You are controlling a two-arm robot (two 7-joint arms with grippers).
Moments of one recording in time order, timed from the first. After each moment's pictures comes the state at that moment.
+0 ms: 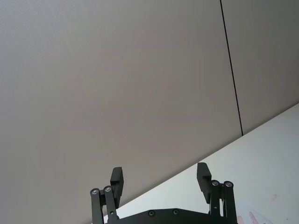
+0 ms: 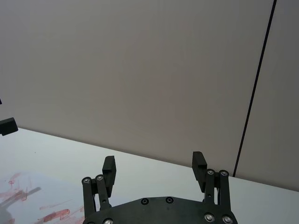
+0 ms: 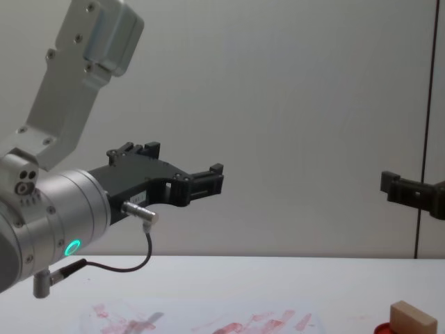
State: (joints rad) left arm -0.24 0.38 0.45 -1.63 -0.20 0.01 -0.01; right arm -0.01 0.34 -0.23 -1.77 0.29 0.03 0.07
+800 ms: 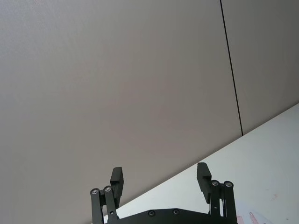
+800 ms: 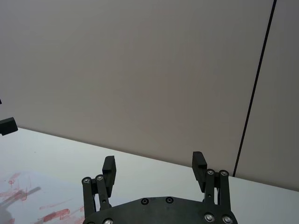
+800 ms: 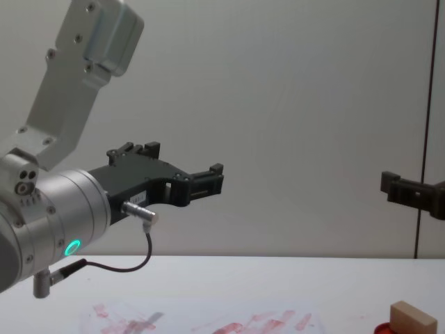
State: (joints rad) left arm -0.24 0.38 0.45 -1.63 -0.20 0.01 -0.01; right arm -0.01 0.34 -0.23 -1.77 0.29 0.03 0.07
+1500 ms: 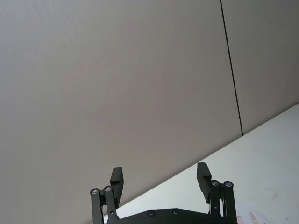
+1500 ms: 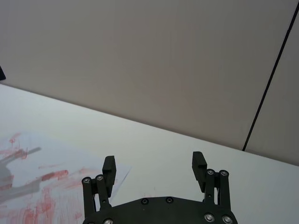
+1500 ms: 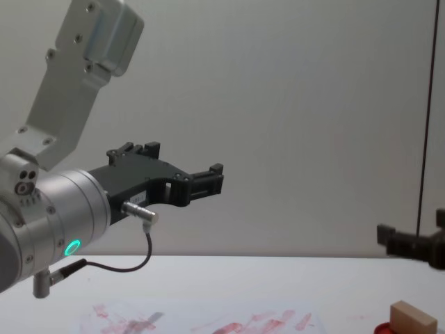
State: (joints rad) left arm -0.24 0.38 0.45 -1.63 -0.20 0.01 -0.01; right arm 0.01 0.35 -0.22 -1.67 0.27 0.09 0.17
